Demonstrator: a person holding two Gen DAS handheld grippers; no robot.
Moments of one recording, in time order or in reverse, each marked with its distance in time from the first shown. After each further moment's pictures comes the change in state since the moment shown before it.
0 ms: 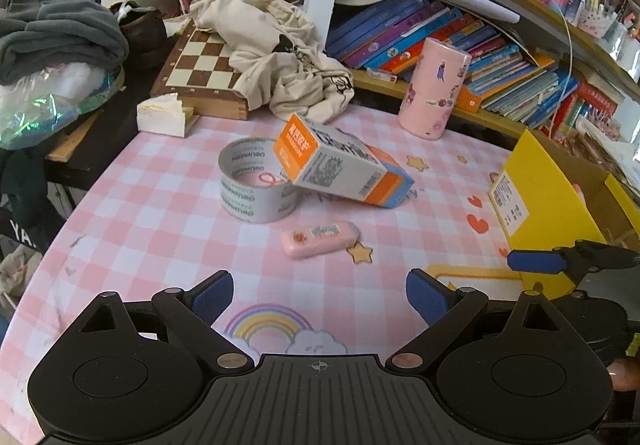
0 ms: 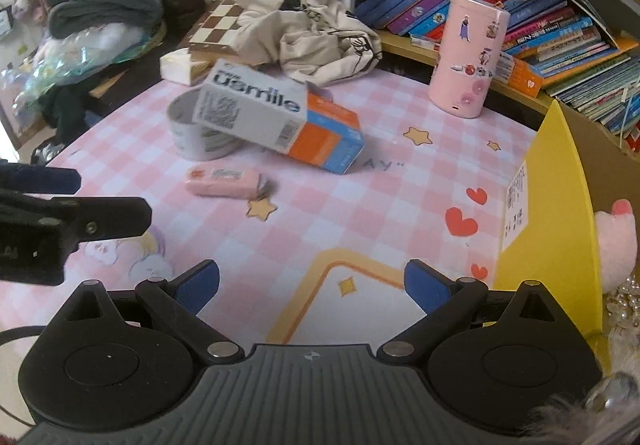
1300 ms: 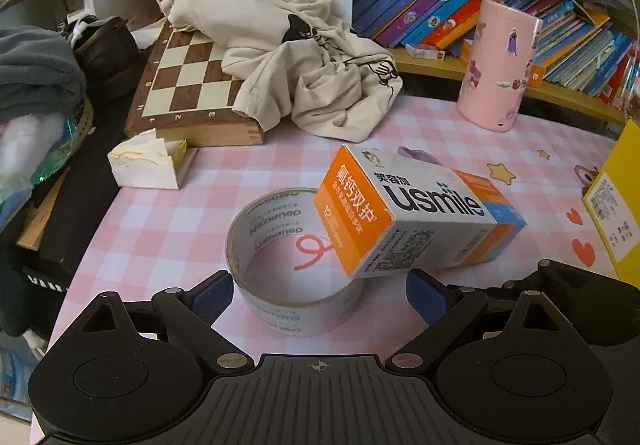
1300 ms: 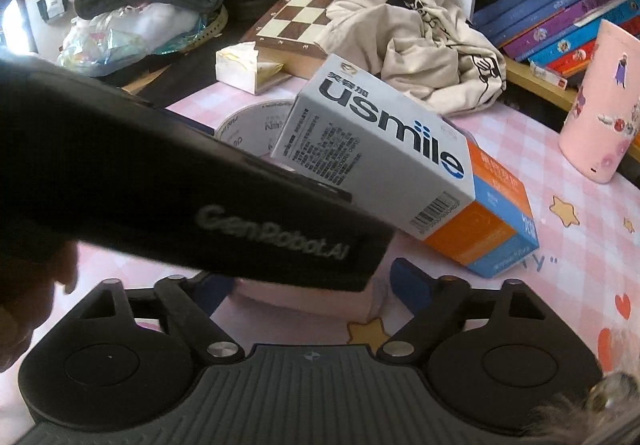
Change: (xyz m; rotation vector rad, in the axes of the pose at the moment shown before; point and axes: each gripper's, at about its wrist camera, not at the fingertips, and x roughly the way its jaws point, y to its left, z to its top) left arm 0.117 0.019 0.062 0.140 0.066 0.120; right arm 0.110 0.052 0.053 -0.122 -0.041 0.167
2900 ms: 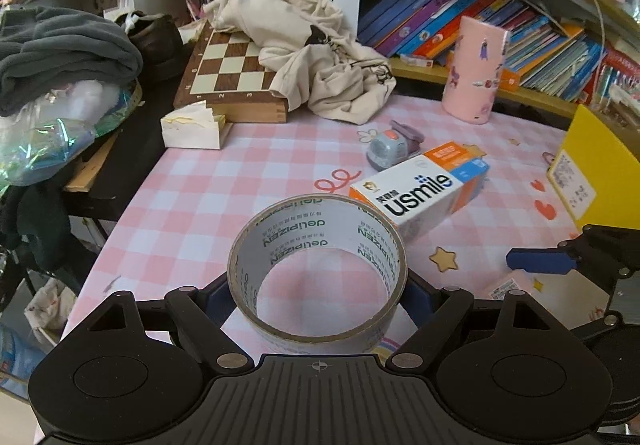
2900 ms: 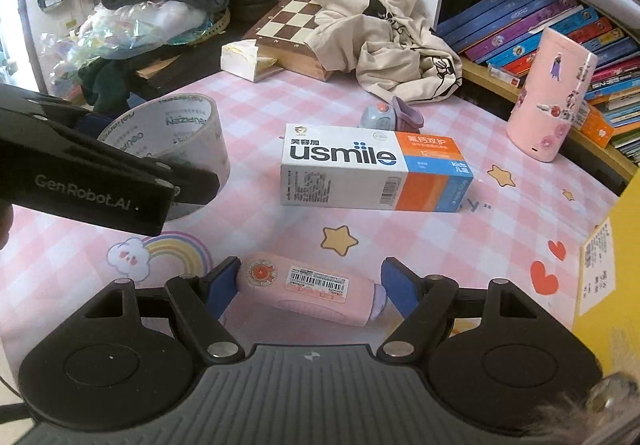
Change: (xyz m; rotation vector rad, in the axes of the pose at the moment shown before) left arm -0.079 0.017 -0.066 -0.037 -0.059 -0.025; right arm -0.076 0.008 -0.042 -0.030 -0.006 -0.077
